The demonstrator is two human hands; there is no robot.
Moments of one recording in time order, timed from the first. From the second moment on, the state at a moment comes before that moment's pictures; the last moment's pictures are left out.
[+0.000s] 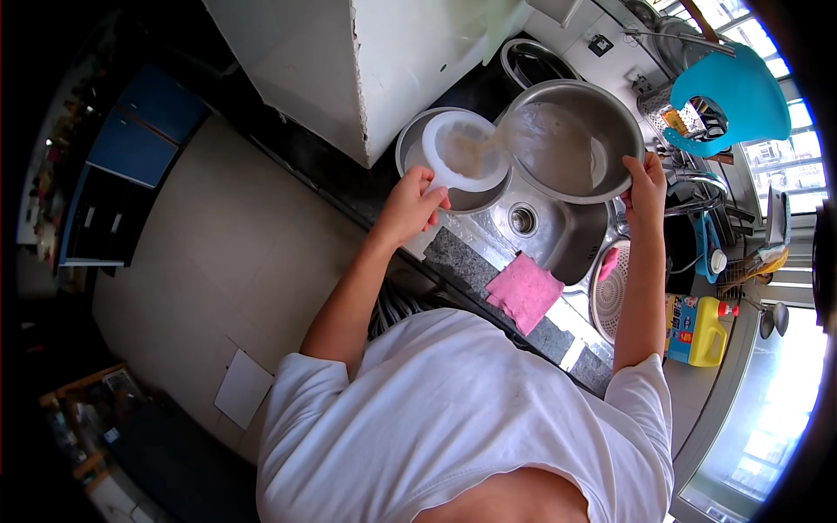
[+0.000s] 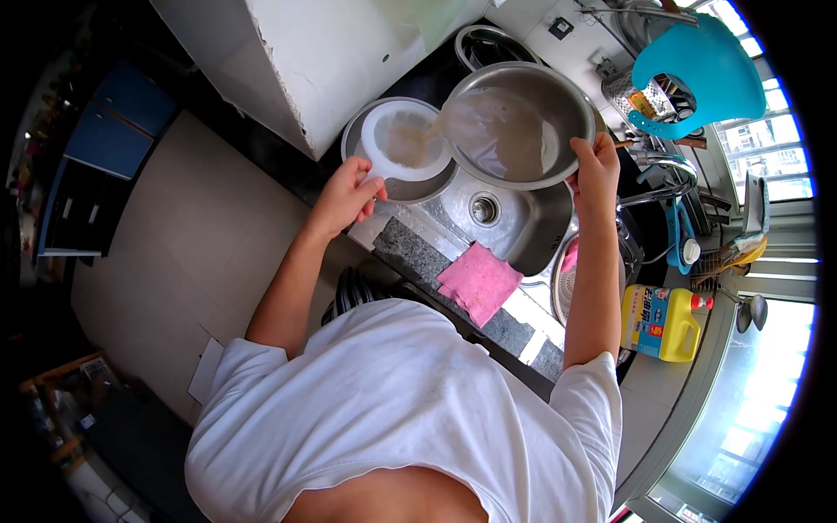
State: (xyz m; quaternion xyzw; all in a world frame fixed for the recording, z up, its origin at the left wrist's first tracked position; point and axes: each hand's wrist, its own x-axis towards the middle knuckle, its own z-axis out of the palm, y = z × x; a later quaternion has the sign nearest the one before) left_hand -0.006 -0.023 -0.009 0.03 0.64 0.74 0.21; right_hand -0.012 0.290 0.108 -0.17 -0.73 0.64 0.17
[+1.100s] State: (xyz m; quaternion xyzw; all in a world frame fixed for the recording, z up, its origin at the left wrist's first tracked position) left_hand -0.007 0.006 -0.039 -0.03 0.49 0.85 0.18; right_hand -0.007 0.285 0.119 -0.15 -0.74 0.64 0.16
